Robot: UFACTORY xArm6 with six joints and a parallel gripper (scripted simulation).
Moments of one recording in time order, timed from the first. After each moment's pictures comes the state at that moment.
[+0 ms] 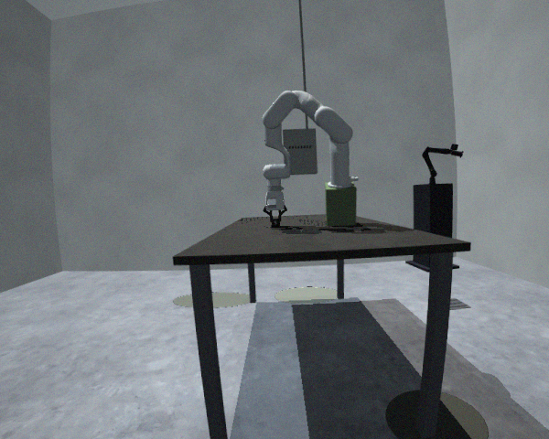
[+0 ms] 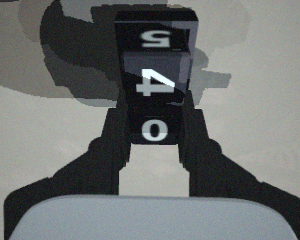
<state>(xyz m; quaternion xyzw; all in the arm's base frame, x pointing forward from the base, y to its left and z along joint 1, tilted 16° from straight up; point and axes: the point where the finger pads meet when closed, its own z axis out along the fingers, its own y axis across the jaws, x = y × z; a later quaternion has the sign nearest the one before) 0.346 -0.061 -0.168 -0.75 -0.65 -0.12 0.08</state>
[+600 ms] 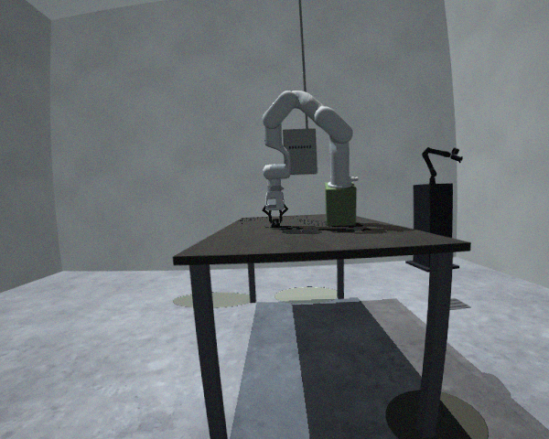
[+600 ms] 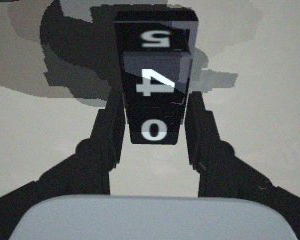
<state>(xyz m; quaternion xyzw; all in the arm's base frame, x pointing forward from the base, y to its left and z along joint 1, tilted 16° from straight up) 0.346 -0.061 -0.168 -0.75 -0.65 -0.12 0.08</state>
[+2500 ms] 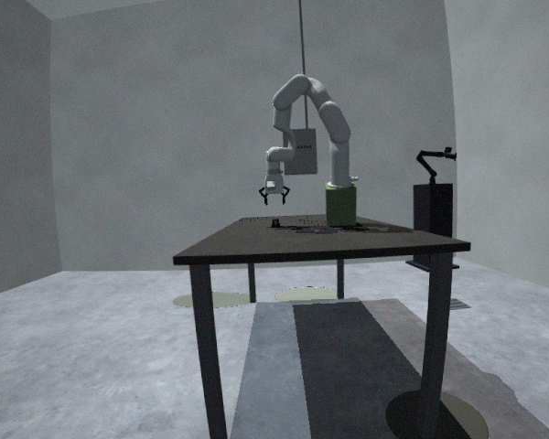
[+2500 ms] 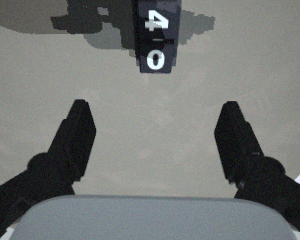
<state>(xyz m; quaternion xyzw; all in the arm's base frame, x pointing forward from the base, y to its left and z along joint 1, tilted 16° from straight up) 0.339 -0.085 -0.082 -0.75 -0.65 -0.12 0.08</state>
